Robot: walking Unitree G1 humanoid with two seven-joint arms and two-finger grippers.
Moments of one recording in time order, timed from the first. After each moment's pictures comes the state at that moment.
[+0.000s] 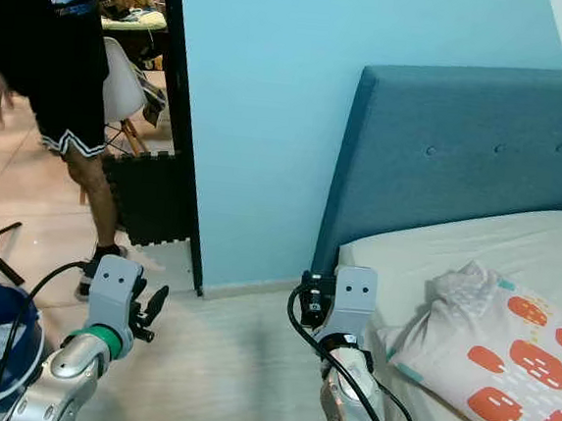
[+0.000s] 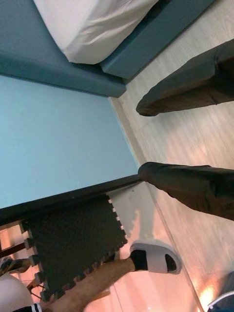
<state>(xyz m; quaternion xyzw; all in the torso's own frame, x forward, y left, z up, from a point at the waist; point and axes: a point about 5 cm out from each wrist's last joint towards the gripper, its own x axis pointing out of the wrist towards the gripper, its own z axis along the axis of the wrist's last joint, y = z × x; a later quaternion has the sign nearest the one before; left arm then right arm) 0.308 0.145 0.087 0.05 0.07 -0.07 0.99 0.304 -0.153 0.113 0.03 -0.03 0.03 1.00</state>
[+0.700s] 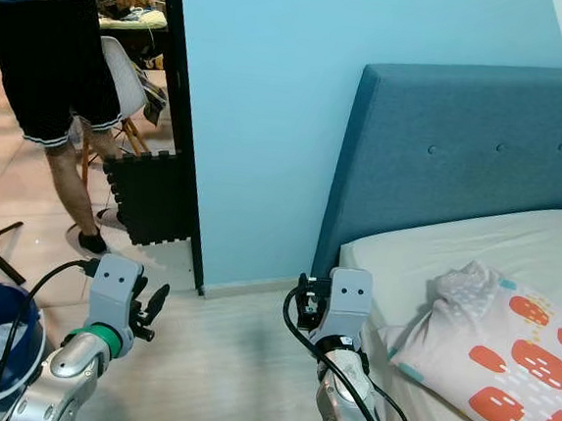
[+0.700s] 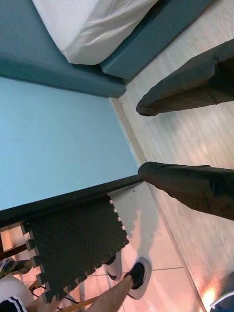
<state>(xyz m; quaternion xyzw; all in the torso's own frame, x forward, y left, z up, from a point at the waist) 0.308 0.145 0.088 0.05 0.06 -0.07 0.99 0.305 -0.151 0.111 0.03 -0.02 0.03 1.00</state>
